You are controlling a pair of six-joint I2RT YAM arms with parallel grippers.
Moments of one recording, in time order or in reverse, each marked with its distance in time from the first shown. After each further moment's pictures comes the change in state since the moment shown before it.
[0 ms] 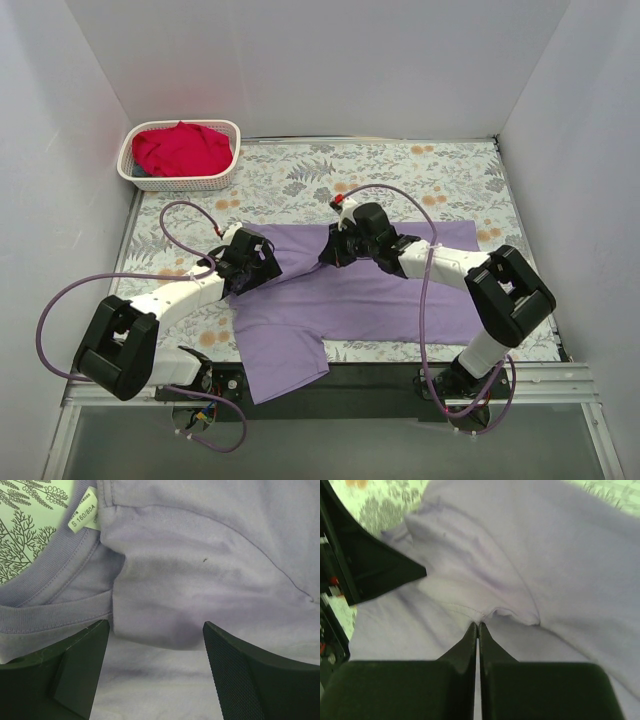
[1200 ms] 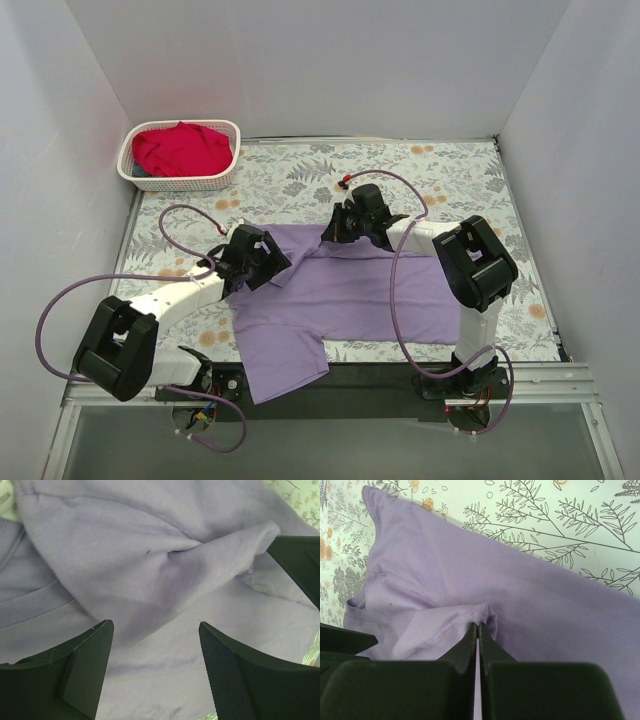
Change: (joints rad) left arm -0.001 -0.005 -0.004 0.125 0.138 -0.114; right arm -0.132 0.287 0.231 0.008 0.008 0.152
